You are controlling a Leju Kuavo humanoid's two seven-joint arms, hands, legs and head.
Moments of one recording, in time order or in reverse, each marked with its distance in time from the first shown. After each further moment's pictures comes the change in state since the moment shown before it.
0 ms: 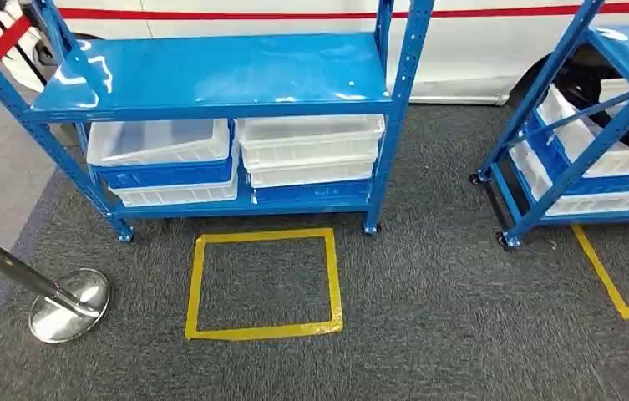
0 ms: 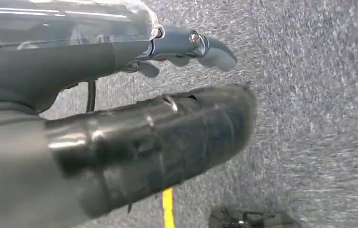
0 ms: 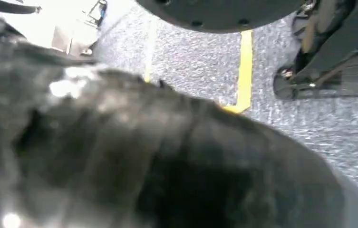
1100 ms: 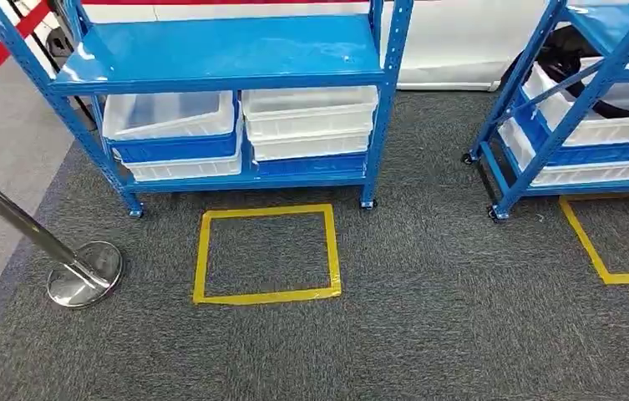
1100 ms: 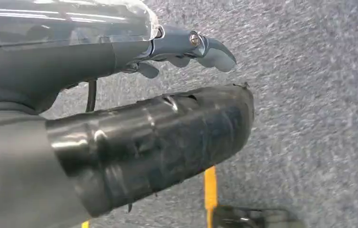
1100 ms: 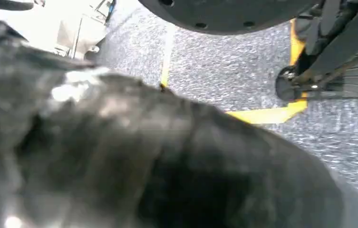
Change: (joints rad) left arm 0.004 0.000 -0.001 0.000 0.000 0.002 0.003; right arm 0.013 0.002 0.015 0.000 -0.015 0.002 -0.021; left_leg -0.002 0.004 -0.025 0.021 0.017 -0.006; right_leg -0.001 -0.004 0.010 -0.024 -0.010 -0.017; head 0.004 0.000
